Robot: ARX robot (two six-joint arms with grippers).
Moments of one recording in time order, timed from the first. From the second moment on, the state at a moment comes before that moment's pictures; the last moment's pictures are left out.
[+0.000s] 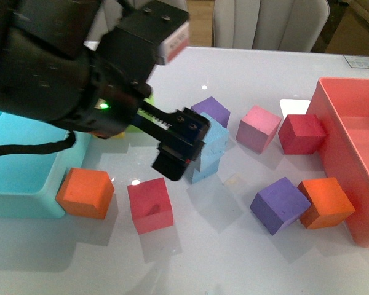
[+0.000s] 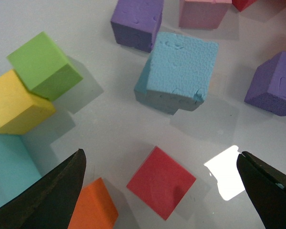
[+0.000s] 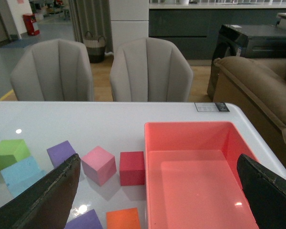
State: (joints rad) left arm -0.49 1.76 0.84 0.11 0.08 0.09; right arm 0.00 0.00 0.02 0.00 0.00 -0.01
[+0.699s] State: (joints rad) left arm -0.20 1.18 0.12 1.05 -0.19 0.00; right arm 0.00 0.00 0.02 0.00 0.00 0.00
